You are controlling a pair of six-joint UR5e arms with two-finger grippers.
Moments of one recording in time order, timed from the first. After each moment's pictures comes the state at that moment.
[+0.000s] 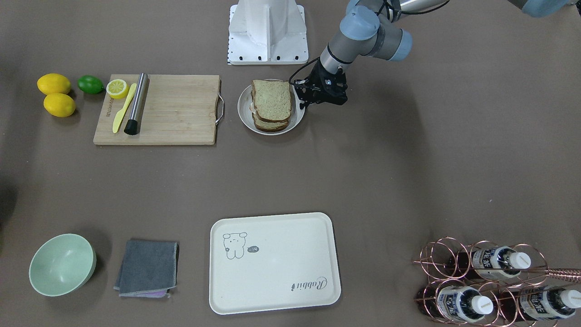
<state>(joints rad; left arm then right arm) -0.41 -1.97 -1.75 -2.17 -1.85 -1.40 1.58 -1.64 1.80 -1.83 2.22 -0.26</state>
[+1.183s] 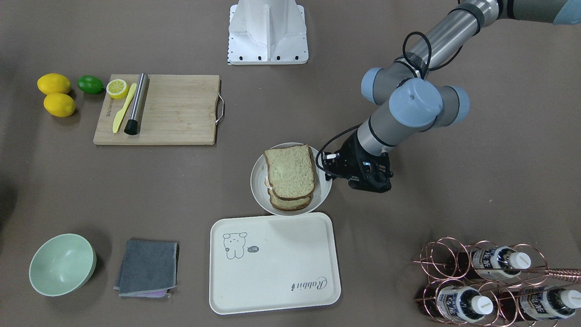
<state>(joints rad) -0.89 -2.45 -1.03 -2.16 -2.29 -1.06 1.58 -1.65 1.80 -1.82 2.22 -0.27</state>
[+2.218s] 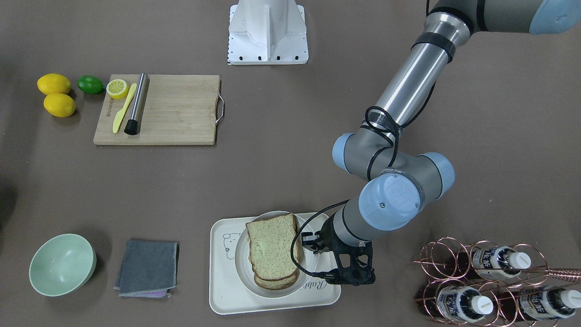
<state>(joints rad) -0.86 -2.71 -0.63 -2.28 -2.19 -1.01 1.58 -1.64 1.76 -1.82 2.22 -0.26</state>
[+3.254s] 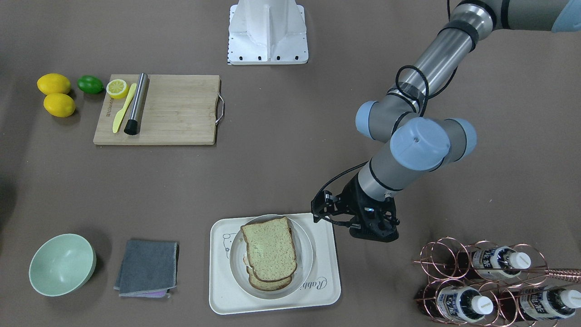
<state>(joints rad) -0.87 -2.35 -1.21 -2.21 -2.18 -1.07 1.60 -1.69 1.74 -1.78 2.22 -0.27</state>
